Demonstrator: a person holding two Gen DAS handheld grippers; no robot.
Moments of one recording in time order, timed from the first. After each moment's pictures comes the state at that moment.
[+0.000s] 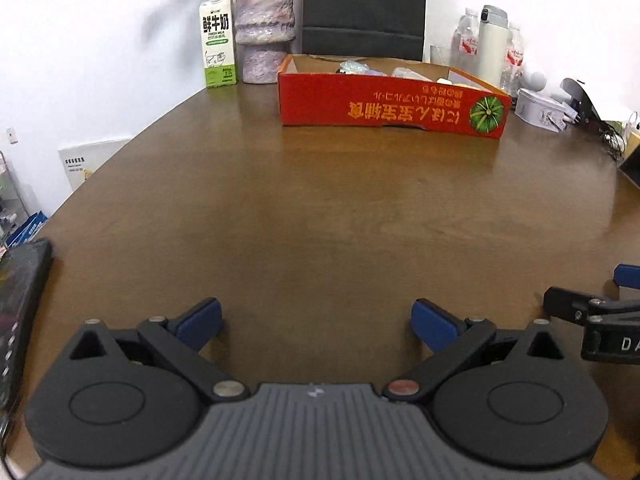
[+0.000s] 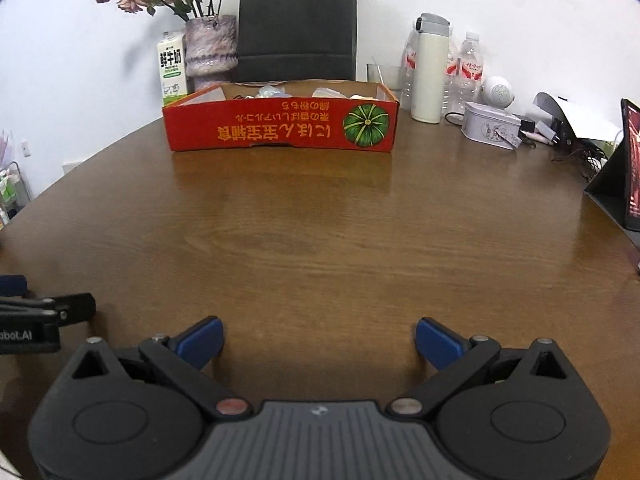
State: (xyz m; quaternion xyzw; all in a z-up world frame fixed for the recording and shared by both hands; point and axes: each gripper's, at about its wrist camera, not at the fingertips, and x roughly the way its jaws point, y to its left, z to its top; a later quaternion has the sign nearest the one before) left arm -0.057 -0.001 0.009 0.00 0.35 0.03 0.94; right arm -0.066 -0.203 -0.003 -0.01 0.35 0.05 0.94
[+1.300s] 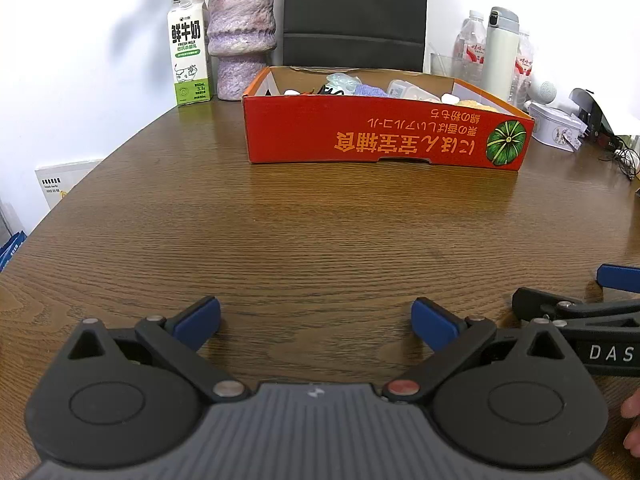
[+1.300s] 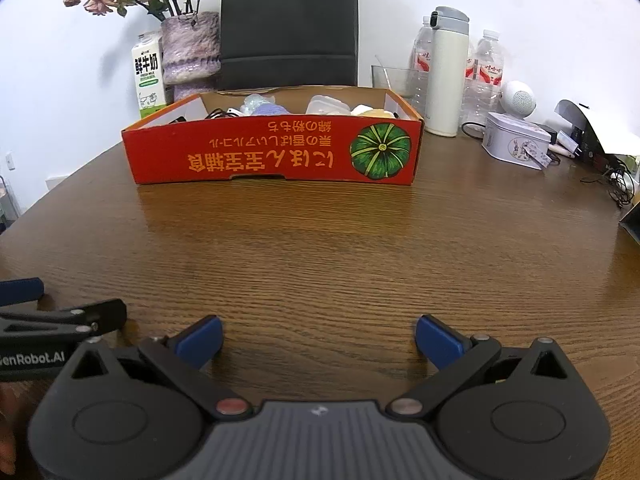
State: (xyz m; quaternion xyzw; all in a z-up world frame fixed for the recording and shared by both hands) left arm 0.036 -0.007 0.007 0.00 0.34 0.01 0.94; right arm 0.032 -0.190 -0.005 0.00 0.35 0.04 0.94
